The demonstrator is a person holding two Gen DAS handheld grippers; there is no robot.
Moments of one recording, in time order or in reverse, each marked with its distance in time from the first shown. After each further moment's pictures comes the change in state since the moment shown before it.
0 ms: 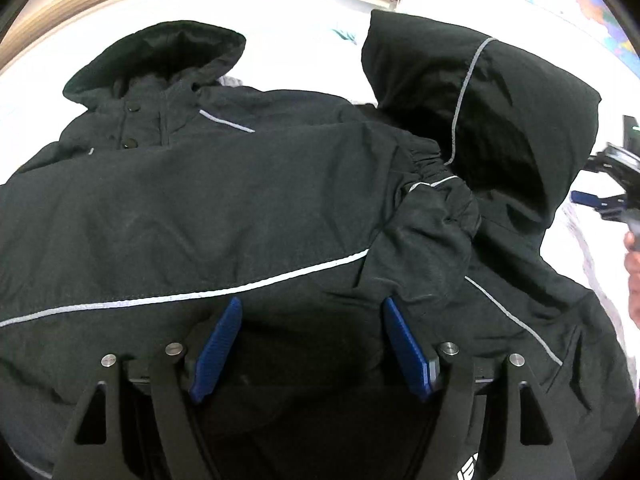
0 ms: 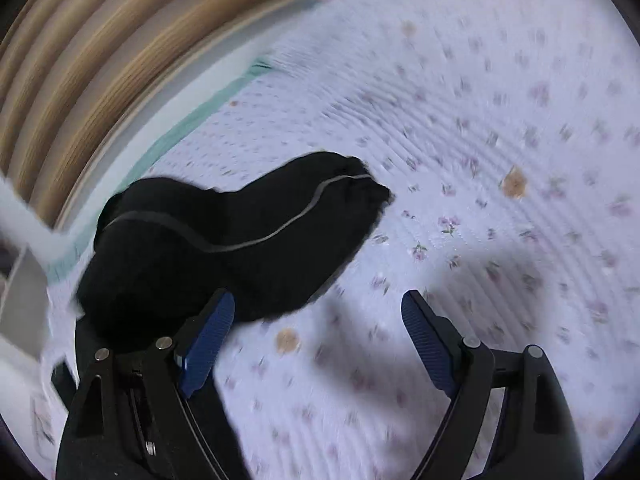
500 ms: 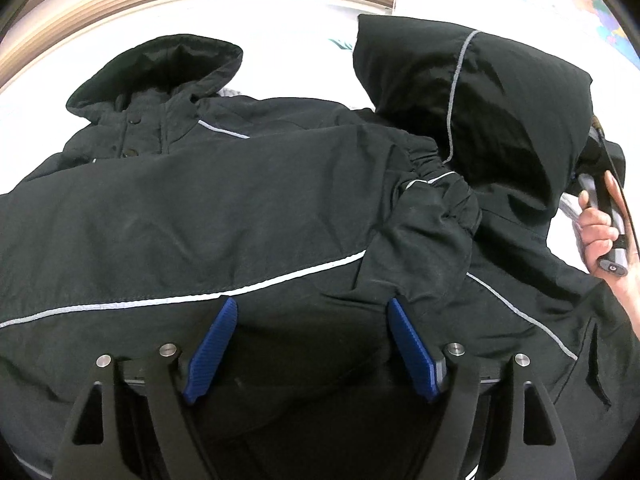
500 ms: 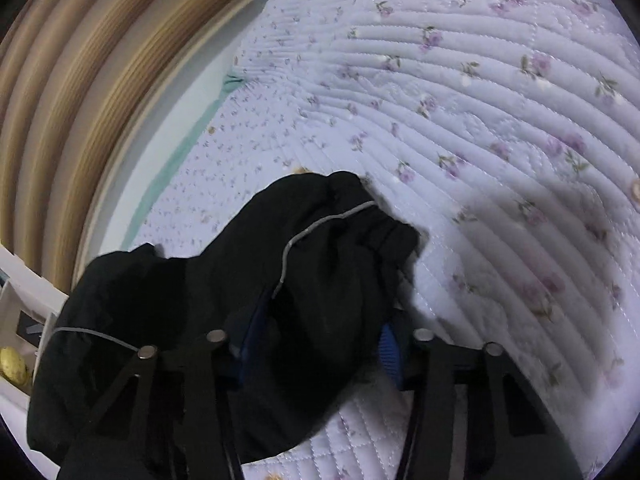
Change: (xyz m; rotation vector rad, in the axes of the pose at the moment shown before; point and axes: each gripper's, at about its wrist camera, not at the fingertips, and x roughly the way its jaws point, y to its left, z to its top) left arm 0.004 -0.004 -0.004 0.040 -0.034 0.020; right arm 0.084 -0.019 0.036 0.146 -0.042 0.165
